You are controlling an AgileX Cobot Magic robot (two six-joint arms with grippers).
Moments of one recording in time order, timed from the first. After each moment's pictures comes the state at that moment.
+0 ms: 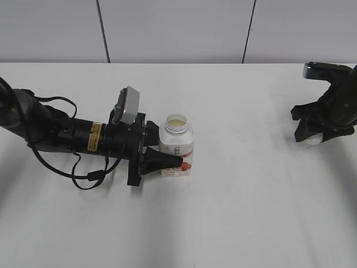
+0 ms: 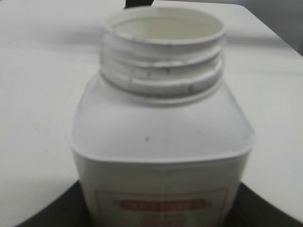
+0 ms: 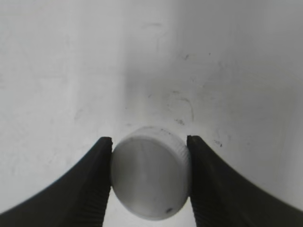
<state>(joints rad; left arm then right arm) -0.26 2.35 -1.15 1.51 -1.16 -0.53 0.02 1.95 -1.16 0.28 0.64 -0.26</state>
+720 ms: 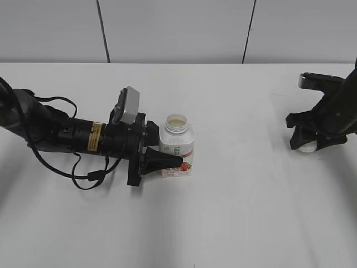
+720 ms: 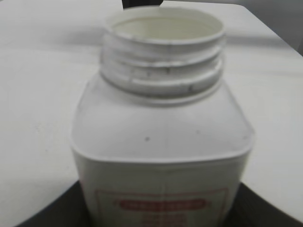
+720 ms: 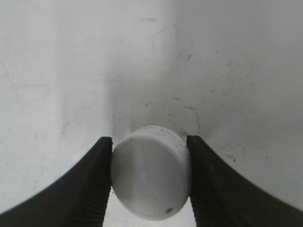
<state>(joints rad) -0.26 2.35 -1.15 1.51 -1.16 -0.53 0.02 2.01 -1.15 0.31 0.59 -0.25</state>
